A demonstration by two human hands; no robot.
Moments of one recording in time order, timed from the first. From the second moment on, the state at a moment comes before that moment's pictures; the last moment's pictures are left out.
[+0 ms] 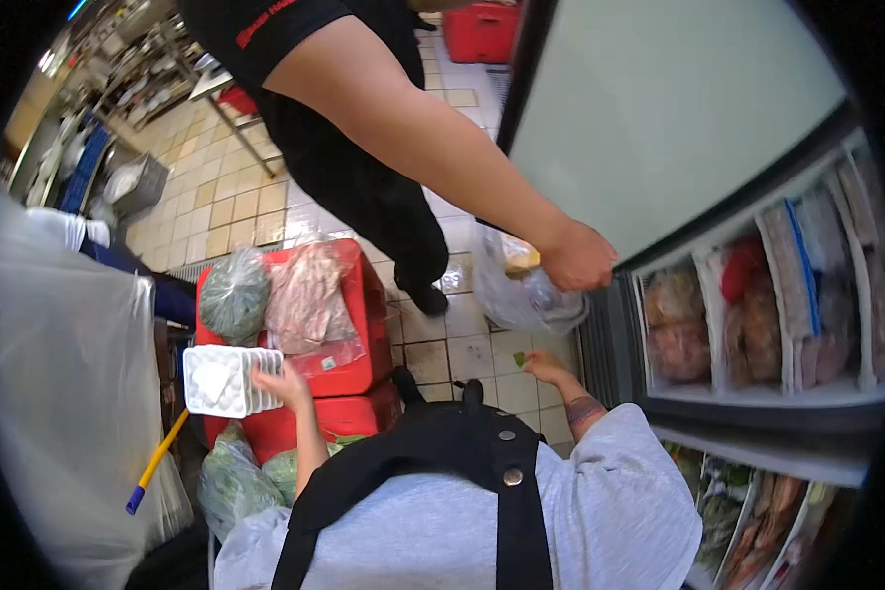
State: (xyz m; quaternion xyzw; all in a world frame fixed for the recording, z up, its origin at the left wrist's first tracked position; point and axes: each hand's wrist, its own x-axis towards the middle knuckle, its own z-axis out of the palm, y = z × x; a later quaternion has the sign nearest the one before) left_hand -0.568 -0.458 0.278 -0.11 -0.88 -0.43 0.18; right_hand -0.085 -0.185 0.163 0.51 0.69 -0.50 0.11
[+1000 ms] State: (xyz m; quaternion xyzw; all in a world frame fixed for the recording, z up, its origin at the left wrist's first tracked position) left_hand -0.637 -0.658 0.291 -0.05 -0.94 -0.23 0.26; right_hand -0.213 -0.353 0.204 0.42 0.77 -0.47 0.09
